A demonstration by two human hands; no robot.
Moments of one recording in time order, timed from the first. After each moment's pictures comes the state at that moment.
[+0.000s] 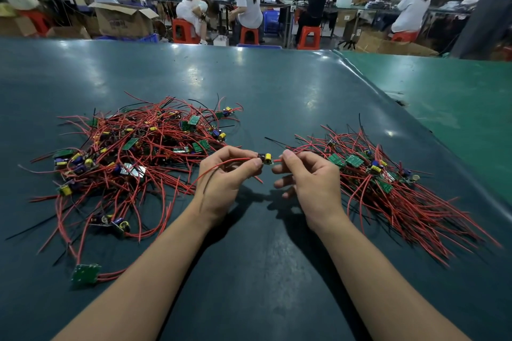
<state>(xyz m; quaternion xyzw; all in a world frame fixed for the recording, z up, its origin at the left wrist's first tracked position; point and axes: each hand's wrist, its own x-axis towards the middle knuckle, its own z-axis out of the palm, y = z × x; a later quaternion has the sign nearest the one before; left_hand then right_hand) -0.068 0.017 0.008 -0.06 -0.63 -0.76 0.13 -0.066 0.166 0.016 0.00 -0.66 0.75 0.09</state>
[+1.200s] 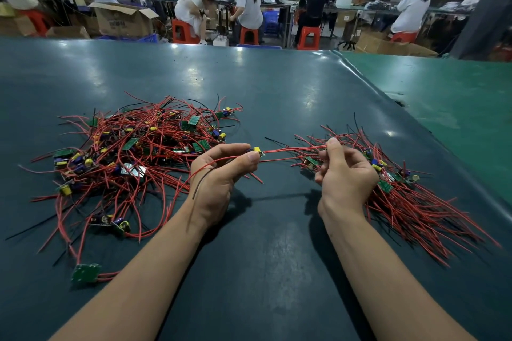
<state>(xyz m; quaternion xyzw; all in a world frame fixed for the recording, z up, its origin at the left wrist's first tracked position) -0.068 0.012 0.013 -0.04 -0.51 -0.85 0.09 -0.083 0.184 0.021 -0.14 -0.51 0.79 0.30</state>
